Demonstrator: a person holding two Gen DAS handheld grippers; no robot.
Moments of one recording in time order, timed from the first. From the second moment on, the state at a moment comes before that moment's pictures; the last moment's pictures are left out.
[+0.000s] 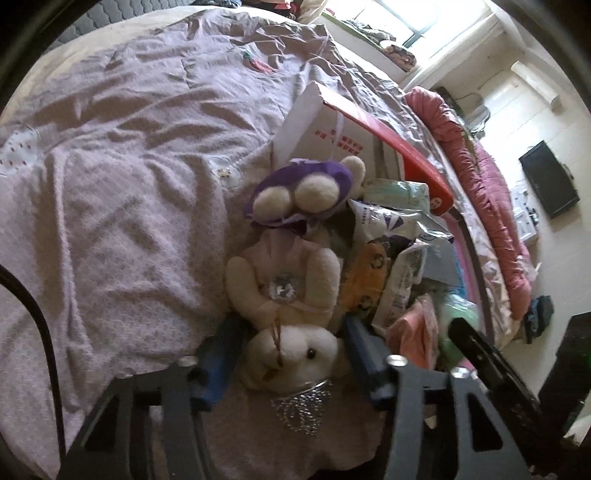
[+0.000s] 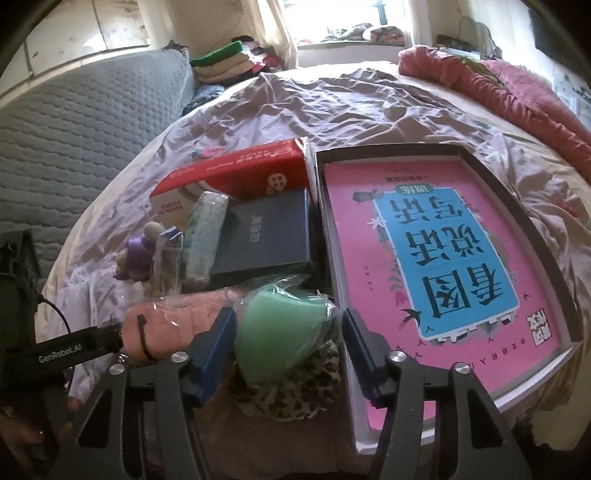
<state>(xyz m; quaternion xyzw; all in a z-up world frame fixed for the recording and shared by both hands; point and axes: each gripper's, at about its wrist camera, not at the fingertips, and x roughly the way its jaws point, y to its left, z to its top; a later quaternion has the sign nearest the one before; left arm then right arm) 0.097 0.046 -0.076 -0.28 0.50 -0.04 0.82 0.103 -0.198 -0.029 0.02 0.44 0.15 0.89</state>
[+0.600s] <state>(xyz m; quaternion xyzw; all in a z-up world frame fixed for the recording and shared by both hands) 0.048 0.055 -0.036 -0.28 0.46 -0.04 0.84 0.077 -0.215 0.001 0.03 0.40 0.16 0.90</state>
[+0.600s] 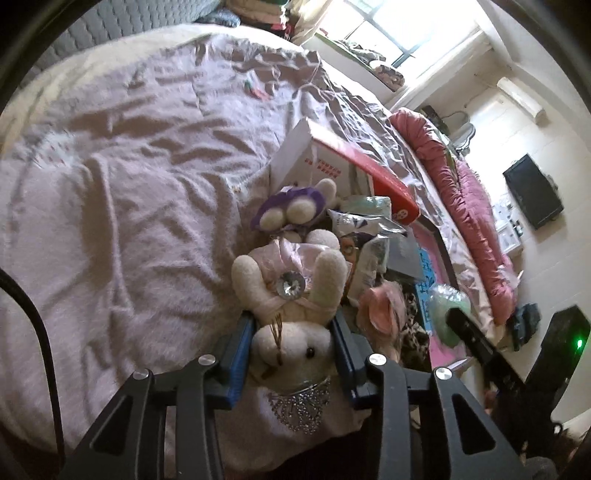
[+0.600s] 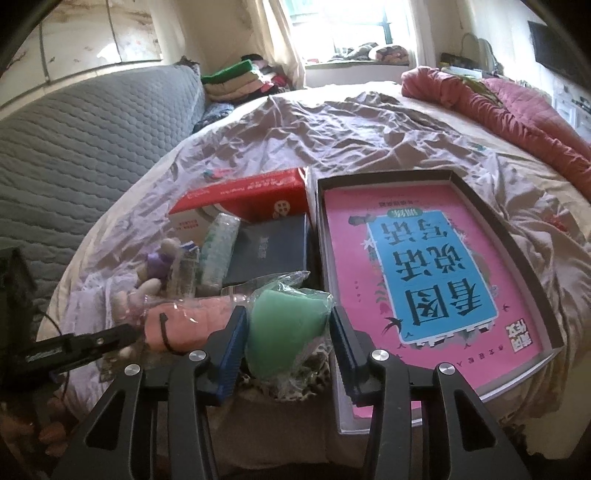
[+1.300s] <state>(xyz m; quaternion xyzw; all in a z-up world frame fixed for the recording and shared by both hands) 0.022 -0.002 0.039 -0.20 0.40 -0.04 0.89 0.056 -0.263 0.036 0.07 0.36 0.14 0.92</state>
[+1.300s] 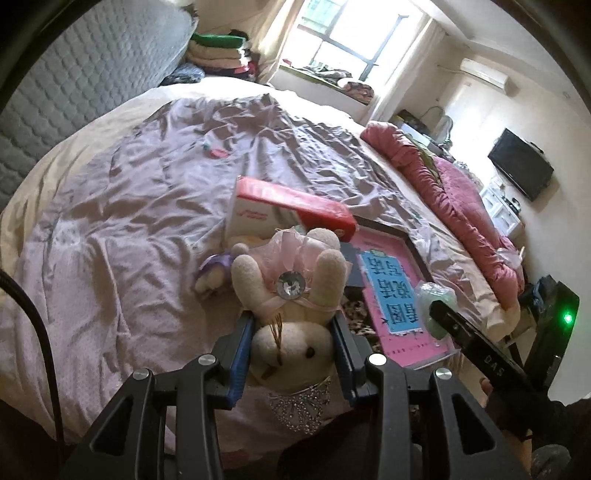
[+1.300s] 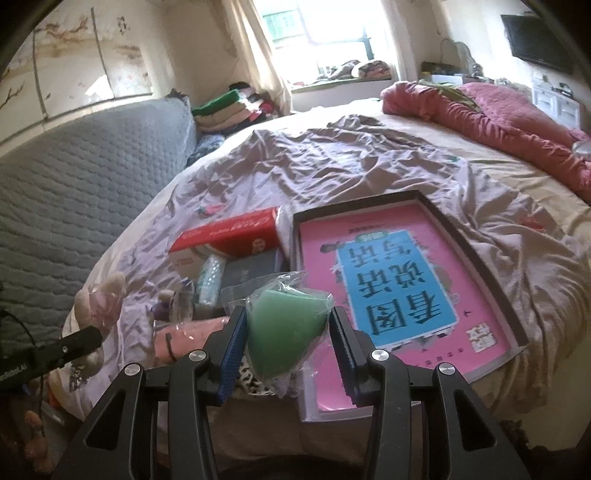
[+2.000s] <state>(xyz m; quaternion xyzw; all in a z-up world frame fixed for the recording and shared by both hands) 0.057 -0.116 0.060 -0.13 0.41 -0.11 0.90 0.059 -0.342 0.051 0.12 0.32 0.09 0.93</state>
